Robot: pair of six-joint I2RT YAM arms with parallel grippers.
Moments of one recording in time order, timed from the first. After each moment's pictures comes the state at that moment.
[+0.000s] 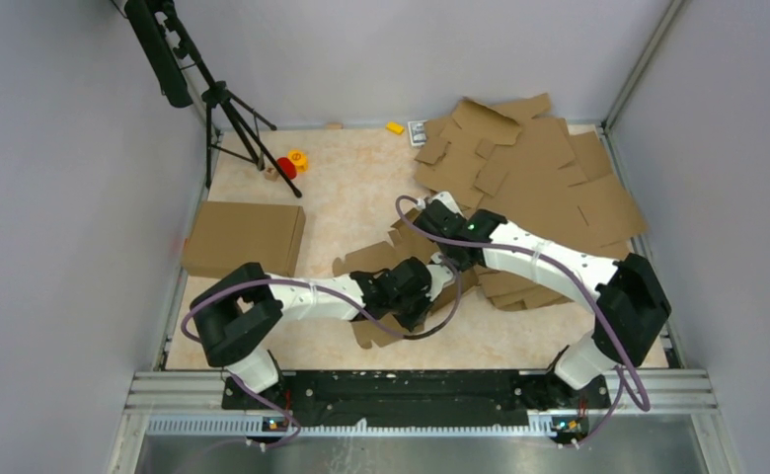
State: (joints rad) left arm -1.06 1.63 0.85 -0.13 0.08 -0.18; right arm 0.86 1.54 1.20 -0.87 0.49 0.25
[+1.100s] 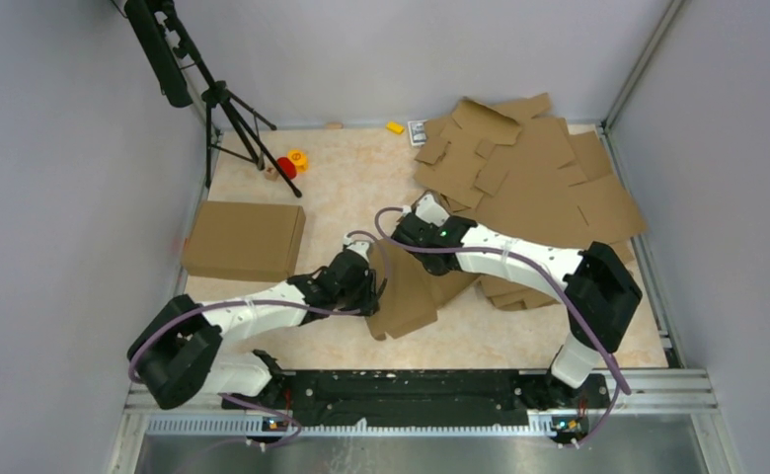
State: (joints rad) left arm -0.79 1.26 0.53 -0.20 -0.04 -0.64; right arm 0.93 1.67 1.26 -0.92 0.86 0.25
